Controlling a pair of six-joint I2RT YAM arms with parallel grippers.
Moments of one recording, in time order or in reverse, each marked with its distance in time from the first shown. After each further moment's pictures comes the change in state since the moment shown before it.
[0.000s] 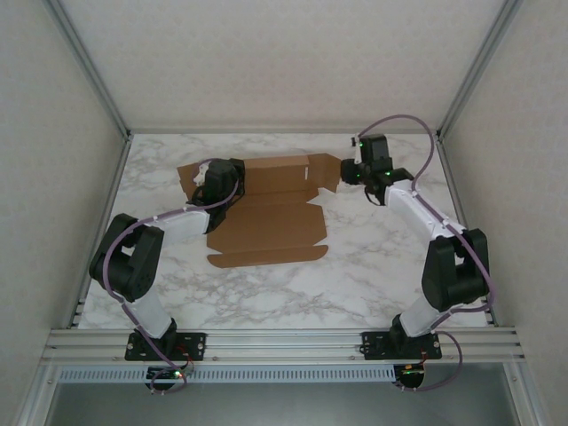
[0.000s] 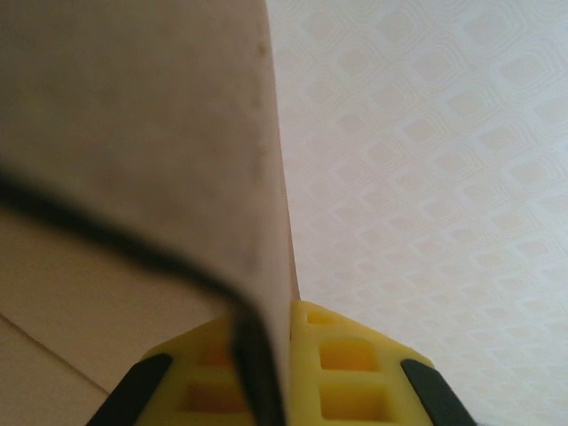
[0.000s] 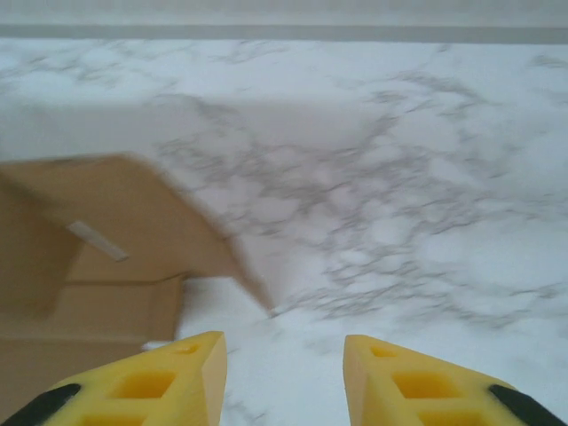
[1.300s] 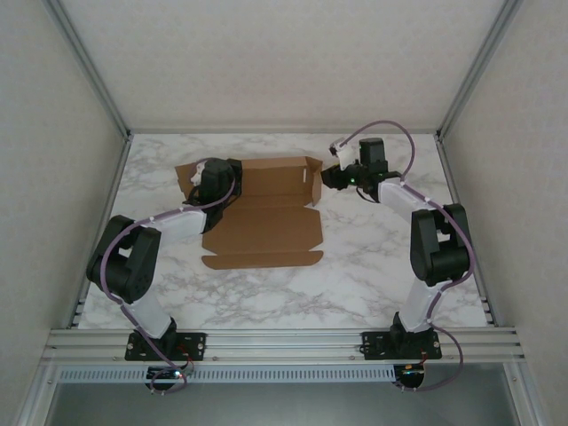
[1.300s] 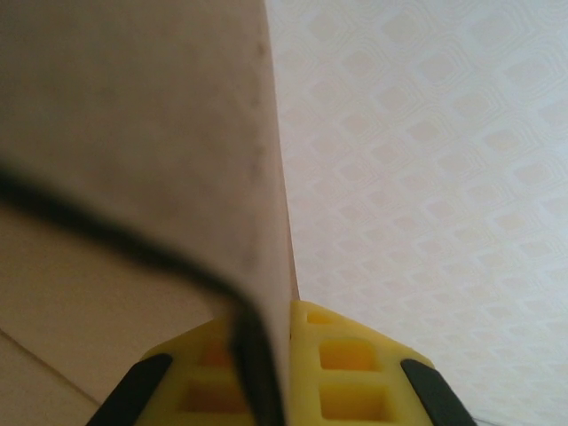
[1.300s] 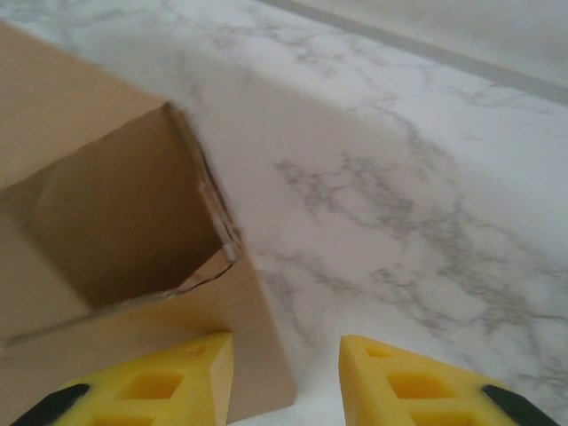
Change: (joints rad) left arm 0.024 -0.017 -0.010 -0.016 0.042 0.008; right arm -0.027 0.184 -0.042 0.268 -0.569 -0.352
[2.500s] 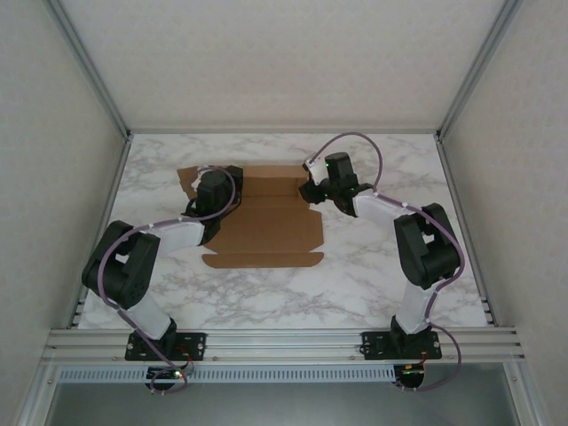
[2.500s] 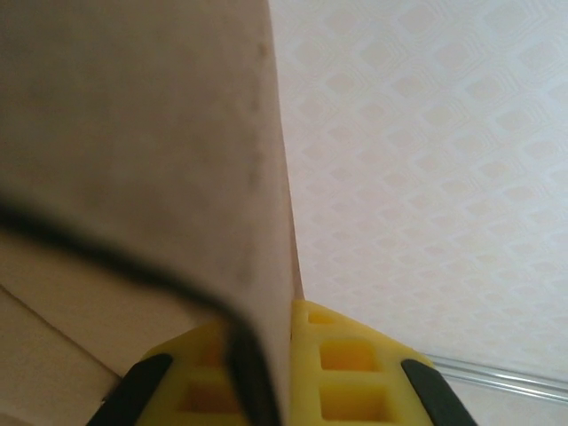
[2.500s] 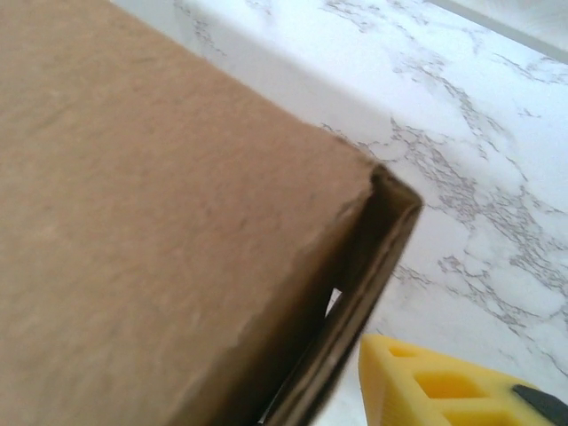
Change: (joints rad) left arm -0.016 -0.043 -0.146 0.176 0.045 0.061; right arm 0.213 0.016 -0.064 0.077 0.355 0.036
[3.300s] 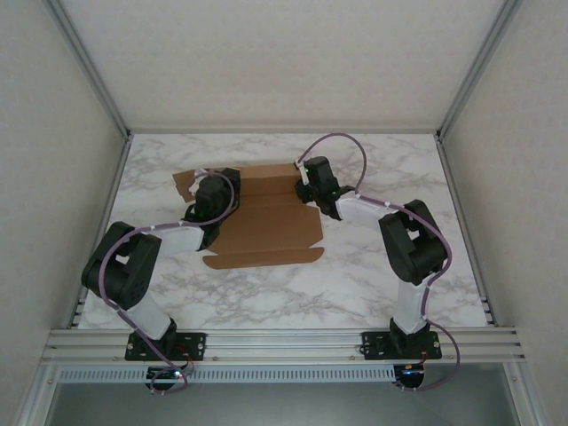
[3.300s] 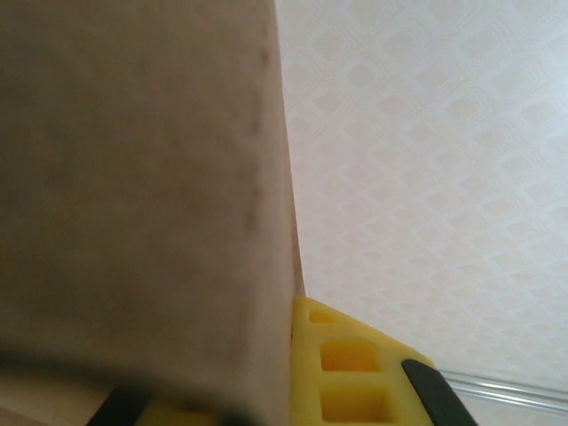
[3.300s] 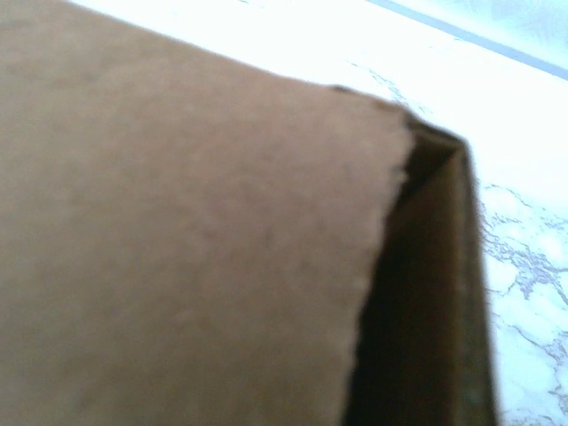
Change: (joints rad) left arm -0.004 -0.005 -0.059 0.086 -0.047 -0.012; right arm 0.108 0.084 0.066 0.013 0.325 0.163
